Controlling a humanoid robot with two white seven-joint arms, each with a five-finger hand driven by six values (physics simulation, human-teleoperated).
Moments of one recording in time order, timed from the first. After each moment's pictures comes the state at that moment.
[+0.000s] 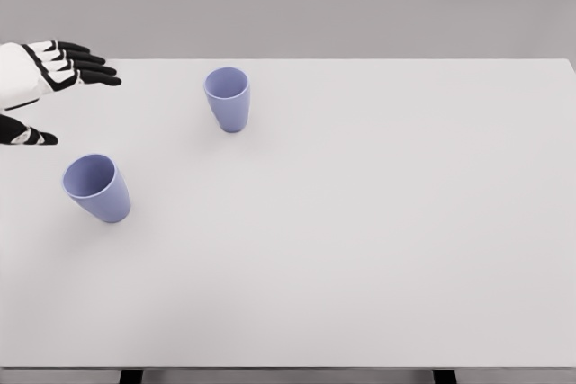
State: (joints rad) left arm -0.32 1.06 -0.08 -1.76 -0.06 -0.61 -0.60; right arm 0.00 0.00 -0.20 0.05 -0.06 -0.07 0.10
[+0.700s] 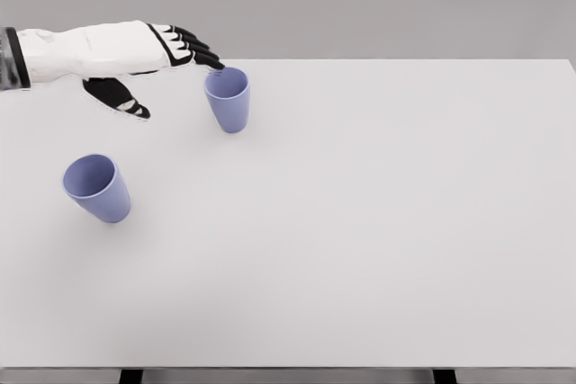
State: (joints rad) left arm -0.93 0.86 -0.75 -1.52 -0.11 -0.54 -0.61; right arm 0.00 0.00 -0.20 0.05 -0.06 -0.07 0.10
